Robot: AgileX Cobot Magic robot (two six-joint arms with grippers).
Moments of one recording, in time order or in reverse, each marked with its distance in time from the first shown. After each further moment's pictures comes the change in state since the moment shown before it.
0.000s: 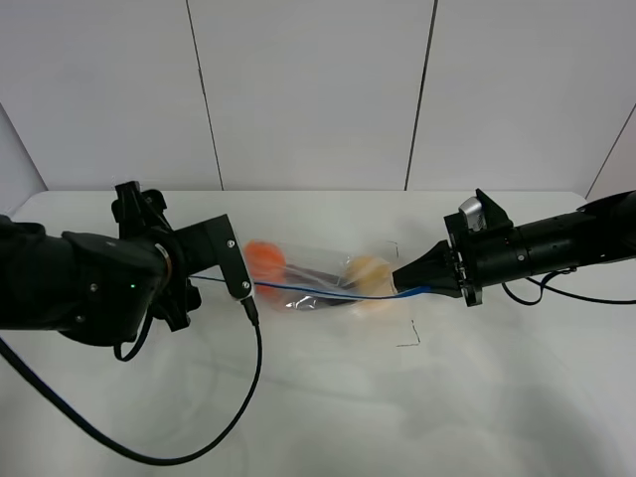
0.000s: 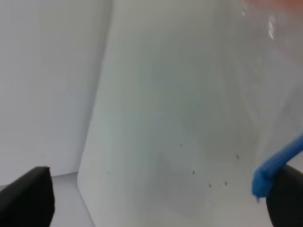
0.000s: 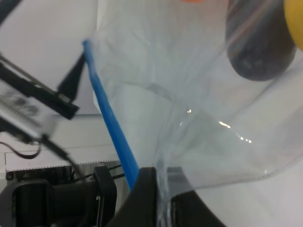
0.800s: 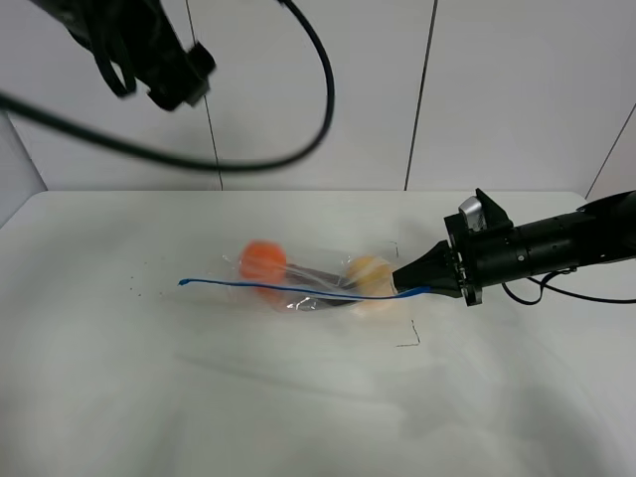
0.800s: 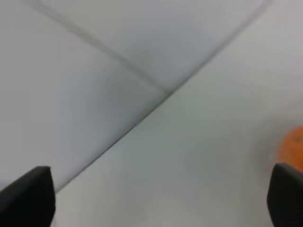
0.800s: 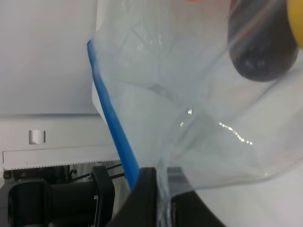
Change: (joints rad) left arm 0.101 -0.134 -0.852 -0.778 0.303 0.643; right arm 0.000 0.000 0.000 0.000 -0.001 -0.010
